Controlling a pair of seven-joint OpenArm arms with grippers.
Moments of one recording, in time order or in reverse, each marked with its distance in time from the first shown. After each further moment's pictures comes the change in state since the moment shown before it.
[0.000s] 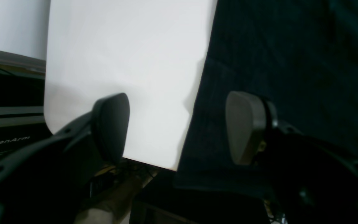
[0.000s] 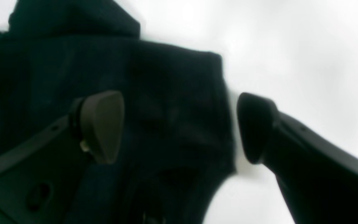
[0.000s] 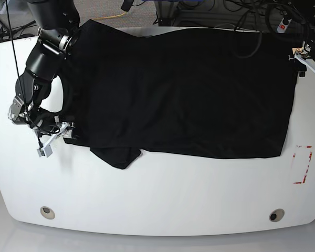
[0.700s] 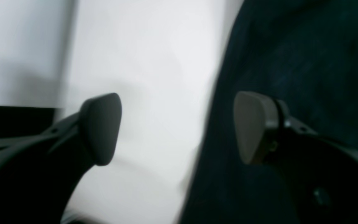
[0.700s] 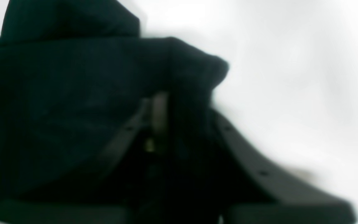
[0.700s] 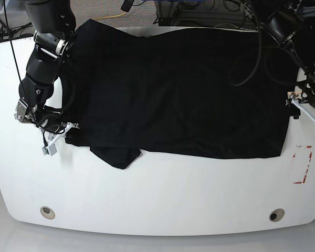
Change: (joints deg) left arm -19.5 -3.4 11.6 -14.2 11.7 5.8 -1.7; right arm 1.8 0.9 -2.3 -10.0 -0.2 0.0 7.7
